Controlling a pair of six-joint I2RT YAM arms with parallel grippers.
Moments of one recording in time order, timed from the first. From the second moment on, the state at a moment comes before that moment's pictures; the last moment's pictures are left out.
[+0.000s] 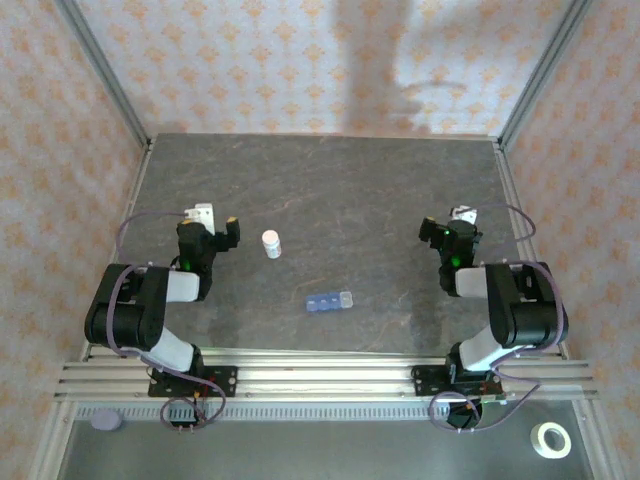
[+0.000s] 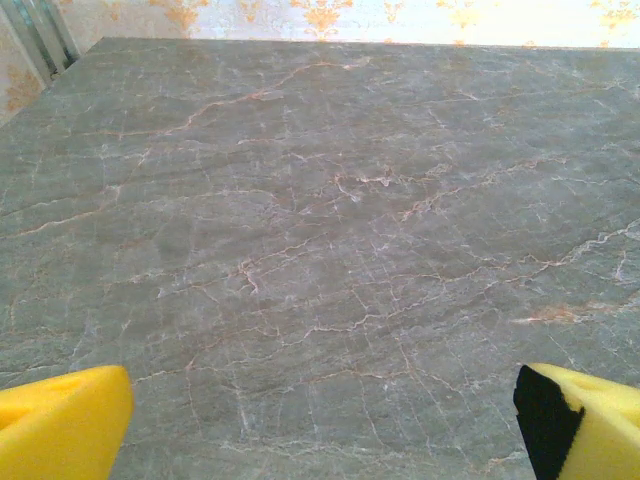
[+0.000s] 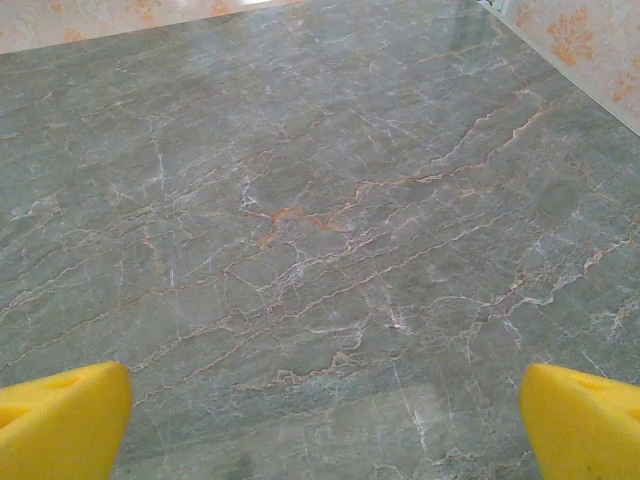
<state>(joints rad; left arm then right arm) 0.01 1.54 0.38 0.78 -0.12 -0.05 0.02 1.54 0.41 0.67 0.22 0.19</state>
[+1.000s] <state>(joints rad) 0.01 1.54 0.38 0.78 -0.12 -0.05 0.02 1.51 0.45 0.59 0.22 0.19</state>
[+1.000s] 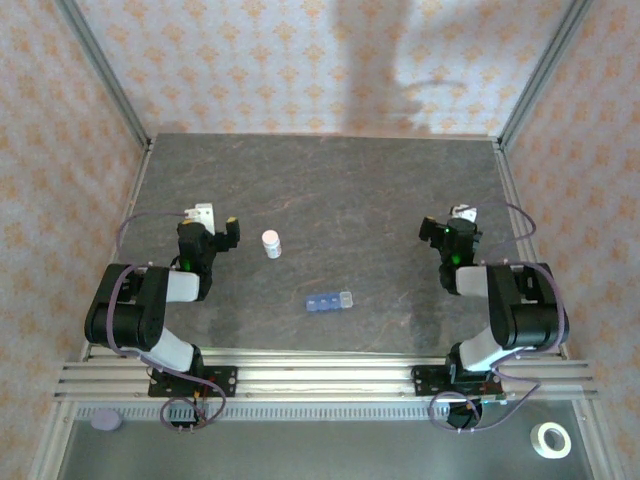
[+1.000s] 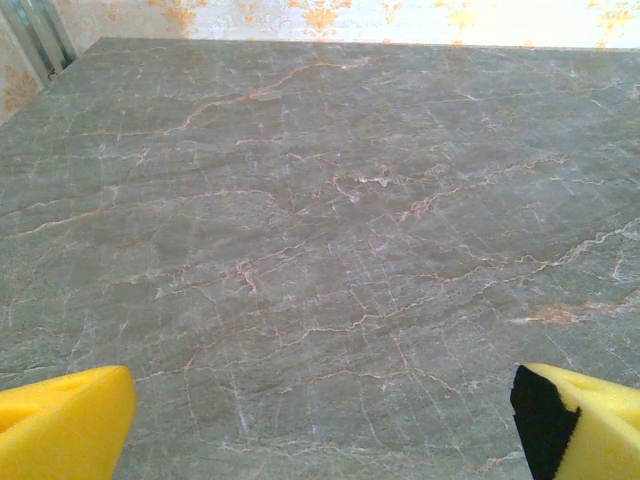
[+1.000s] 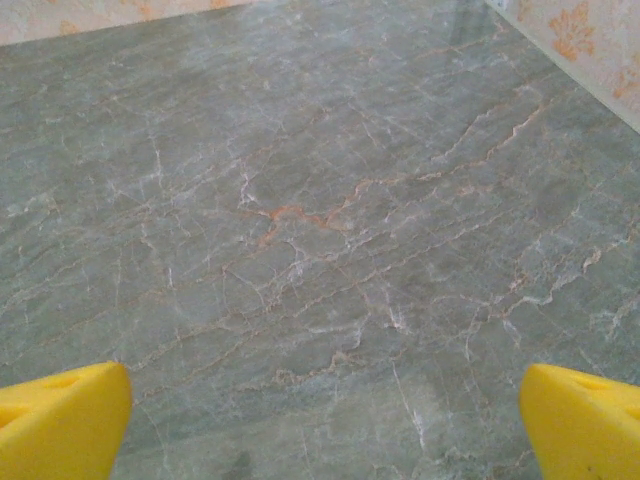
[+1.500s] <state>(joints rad) 0.01 1.34 0.43 0.57 -0.20 -0.08 -0.01 1.44 0.91 -0.10 0.25 0.50</state>
